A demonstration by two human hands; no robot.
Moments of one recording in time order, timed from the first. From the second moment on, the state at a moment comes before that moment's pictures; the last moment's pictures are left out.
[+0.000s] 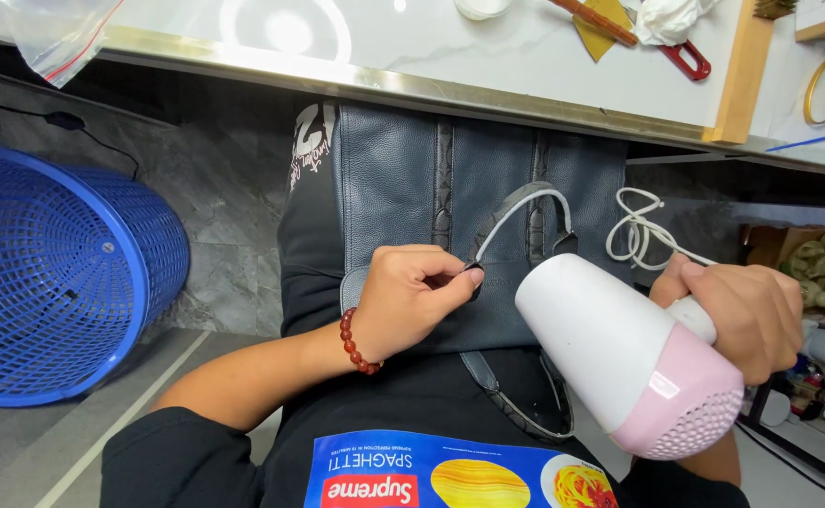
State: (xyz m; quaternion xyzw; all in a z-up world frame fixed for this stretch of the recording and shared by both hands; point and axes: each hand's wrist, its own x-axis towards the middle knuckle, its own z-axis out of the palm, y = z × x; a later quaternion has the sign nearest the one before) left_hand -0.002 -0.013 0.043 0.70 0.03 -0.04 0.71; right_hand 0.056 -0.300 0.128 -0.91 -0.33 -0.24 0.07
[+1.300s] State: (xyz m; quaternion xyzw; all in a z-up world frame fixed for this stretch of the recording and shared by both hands) left_hand -0.002 -0.010 0.032 0.67 0.06 -0.10 0.74; right_hand 0.061 -0.288 0.109 -0.88 -0.37 -0.27 0.11
